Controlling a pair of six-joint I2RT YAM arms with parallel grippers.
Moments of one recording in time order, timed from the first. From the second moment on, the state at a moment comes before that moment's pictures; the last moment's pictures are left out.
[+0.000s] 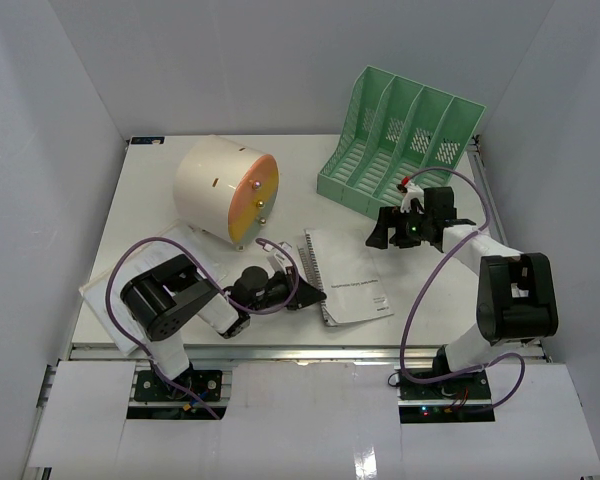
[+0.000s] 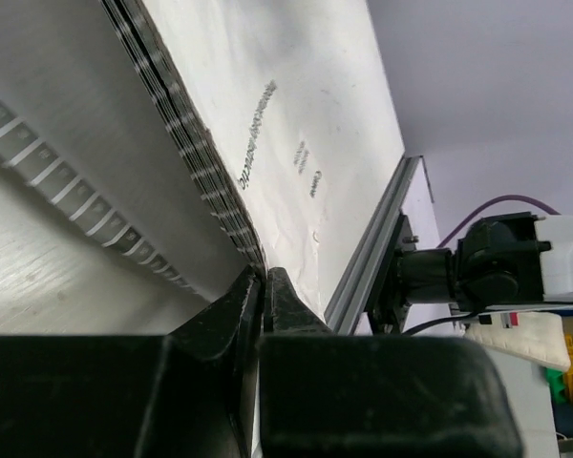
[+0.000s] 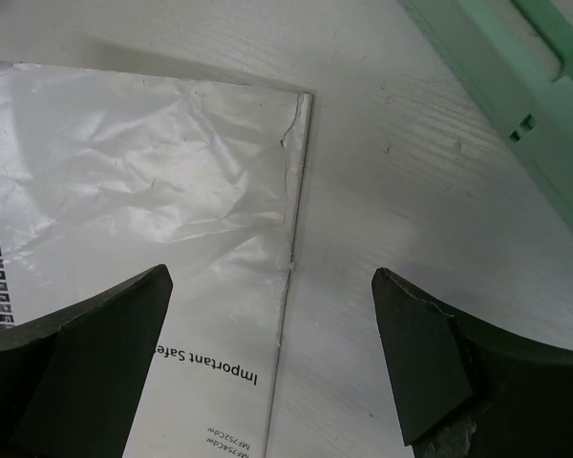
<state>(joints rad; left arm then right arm) -0.83 1.76 0.35 1.17 0.30 -0.95 0.11 1.57 0.87 -0.16 -0.57 0.06</state>
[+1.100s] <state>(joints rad) -0.86 1.80 0.63 0.72 0.18 -1.17 0.13 1.68 0.87 -0.16 -0.62 0.11</state>
